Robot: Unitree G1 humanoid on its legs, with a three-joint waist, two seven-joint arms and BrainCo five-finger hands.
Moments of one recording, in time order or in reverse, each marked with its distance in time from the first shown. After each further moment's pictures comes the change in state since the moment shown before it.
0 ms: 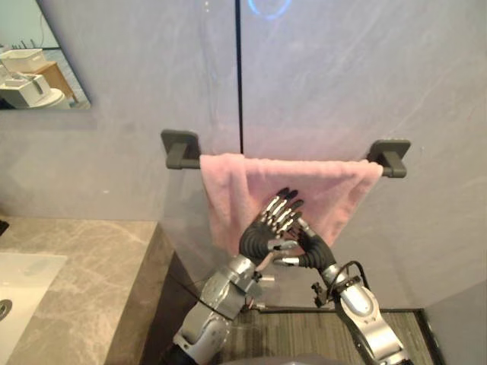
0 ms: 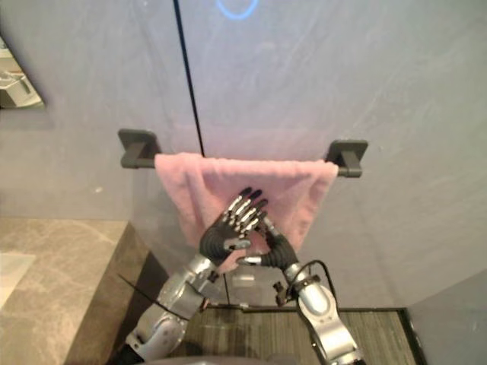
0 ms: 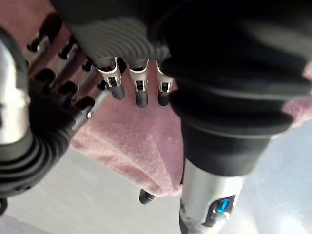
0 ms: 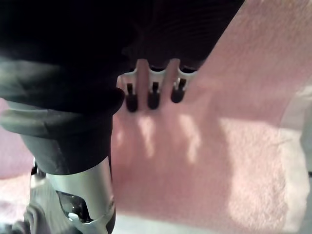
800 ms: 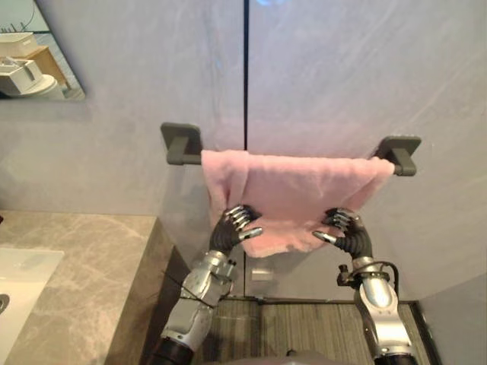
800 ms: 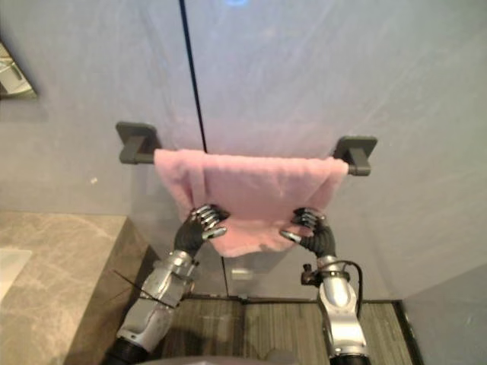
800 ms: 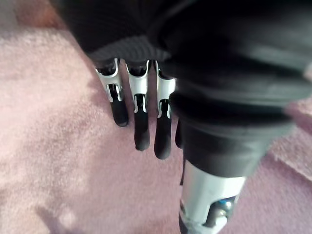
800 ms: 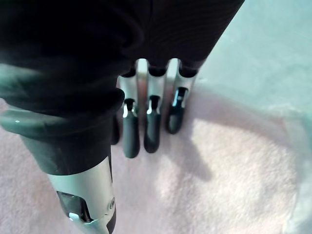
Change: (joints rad) left arm 0.022 -0.057 0.286 0.199 0.222 0.004 0.093; right arm -0.026 0.135 -0.341 0.120 -0.099 0.008 -0.149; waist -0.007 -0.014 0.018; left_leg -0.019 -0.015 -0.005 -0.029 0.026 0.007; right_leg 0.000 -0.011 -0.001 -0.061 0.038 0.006
